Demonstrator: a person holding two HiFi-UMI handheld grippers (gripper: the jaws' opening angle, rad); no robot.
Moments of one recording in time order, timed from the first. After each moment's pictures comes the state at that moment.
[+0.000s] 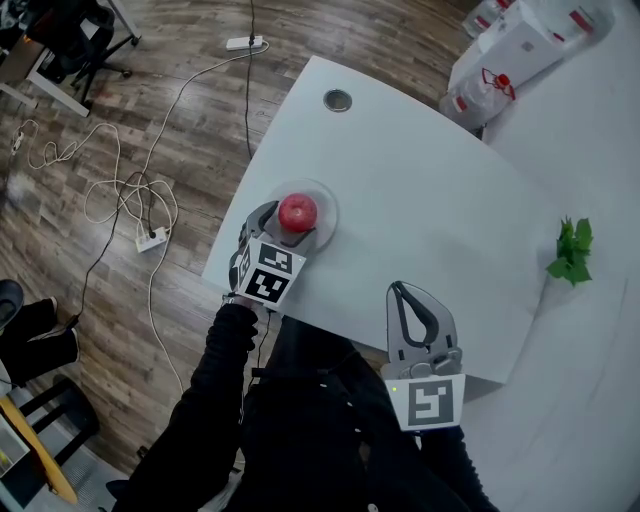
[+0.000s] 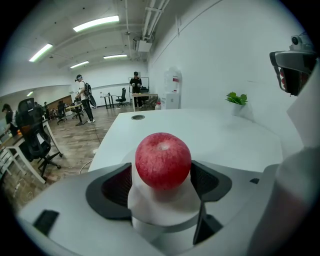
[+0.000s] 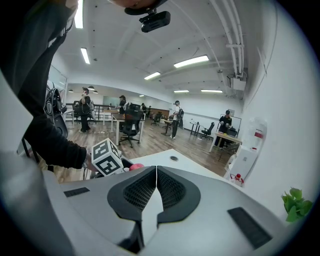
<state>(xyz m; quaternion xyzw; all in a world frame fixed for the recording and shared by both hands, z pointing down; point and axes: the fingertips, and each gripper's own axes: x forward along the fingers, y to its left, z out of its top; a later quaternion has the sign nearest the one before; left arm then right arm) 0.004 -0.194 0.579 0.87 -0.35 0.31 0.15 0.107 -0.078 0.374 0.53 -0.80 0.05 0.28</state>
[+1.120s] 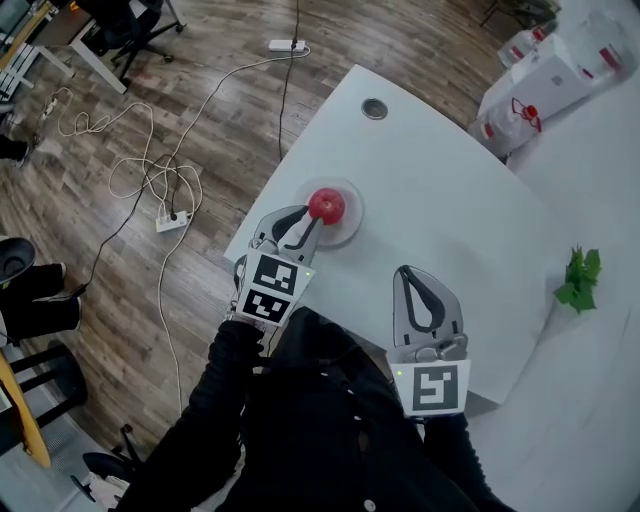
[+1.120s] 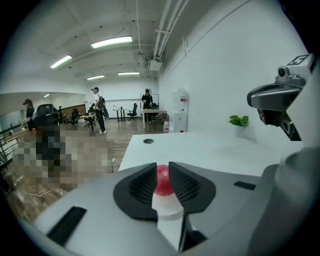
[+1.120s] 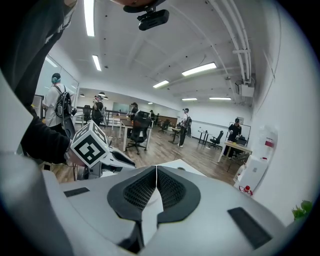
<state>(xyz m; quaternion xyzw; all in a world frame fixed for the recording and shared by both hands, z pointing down) -0.024 -0.169 0.466 0.87 -0.42 0.22 0.11 0.083 -0.086 0.353 0.49 -0.83 0.01 0.25</state>
